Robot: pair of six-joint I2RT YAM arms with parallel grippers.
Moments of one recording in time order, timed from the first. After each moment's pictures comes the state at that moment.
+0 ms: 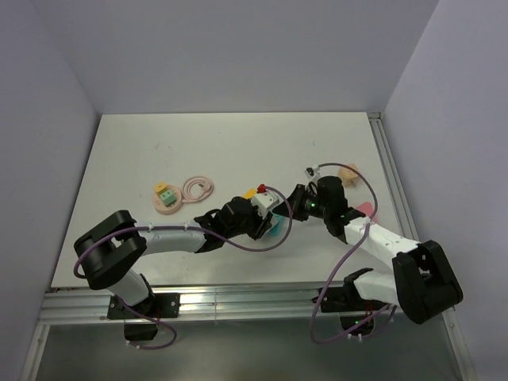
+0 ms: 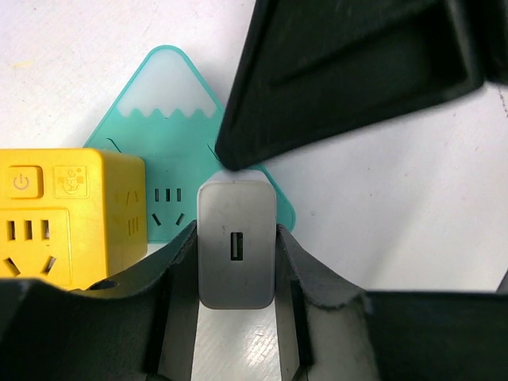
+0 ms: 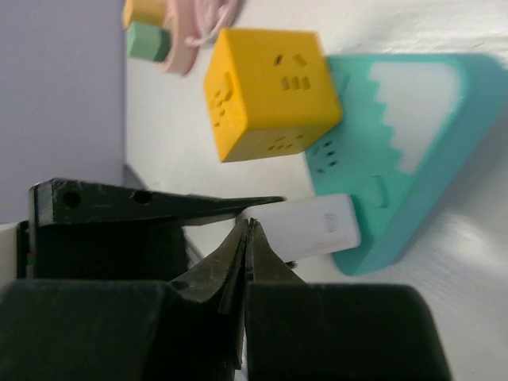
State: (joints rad) left arm -1.01 1.58 0.74 0.37 -0.03 -0.11; right arm 0.38 1.21 0.47 0.21 -0.54 0.82
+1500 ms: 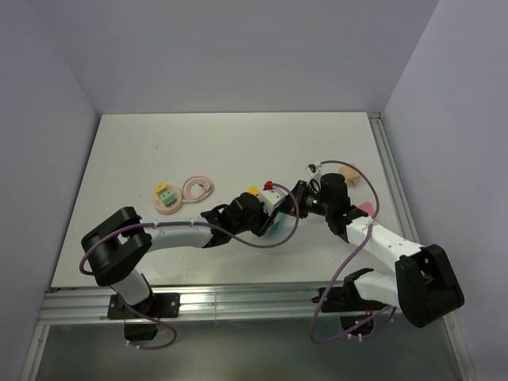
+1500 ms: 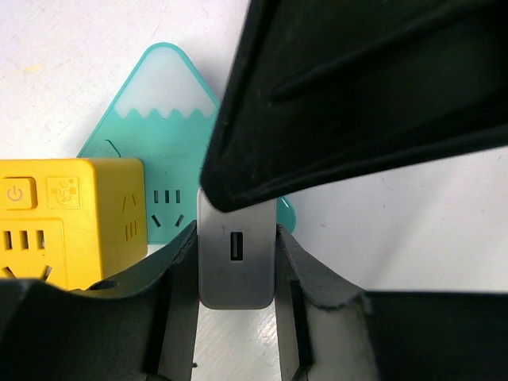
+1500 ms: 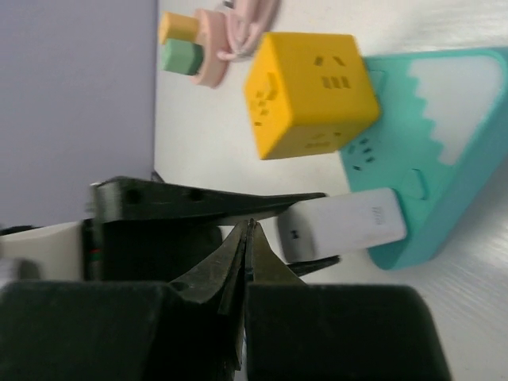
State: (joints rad) left arm -1.03 1.63 0.85 0.25 -0.07 -0.09; right arm 0.36 1.18 0.47 0.22 -0.57 0.89
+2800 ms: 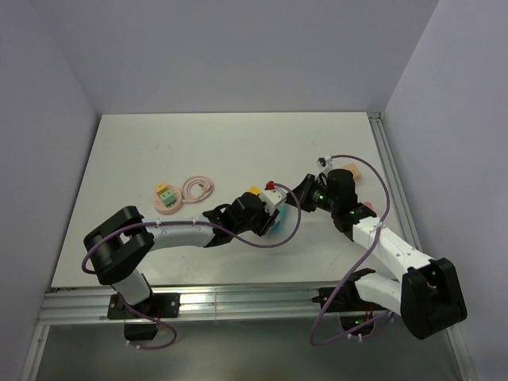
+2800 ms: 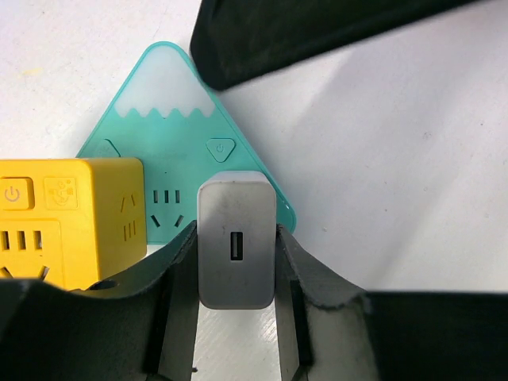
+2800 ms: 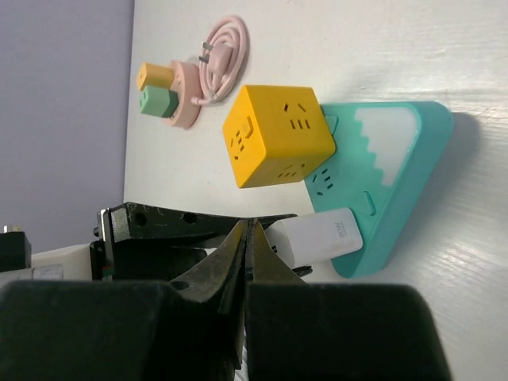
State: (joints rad) left arm -1.03 1.65 0.87 0.24 -0.08 -0.08; right arm 0.31 1.10 0.54 0.09 -0.47 0.81
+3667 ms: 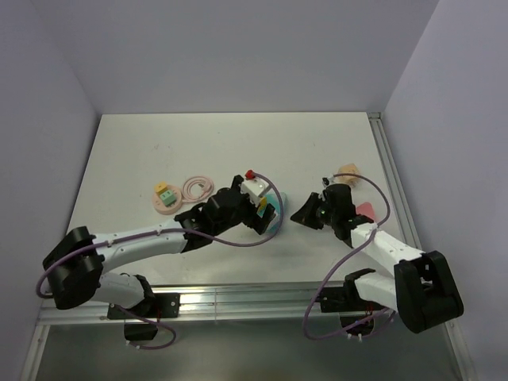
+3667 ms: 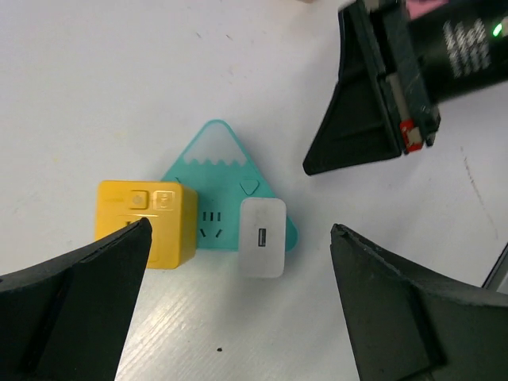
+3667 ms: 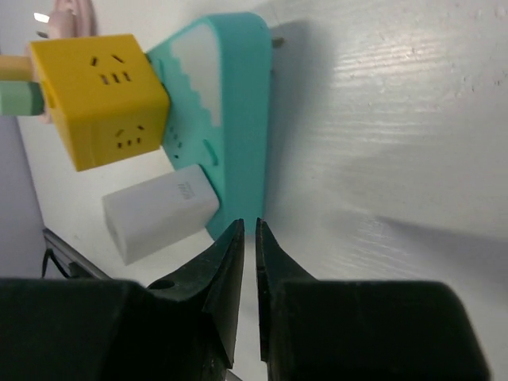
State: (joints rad) left arm -1.02 1.40 0.81 0.24 -0.13 -0.07; right arm 0.27 1.12 0.40 0.01 -0.36 0.74
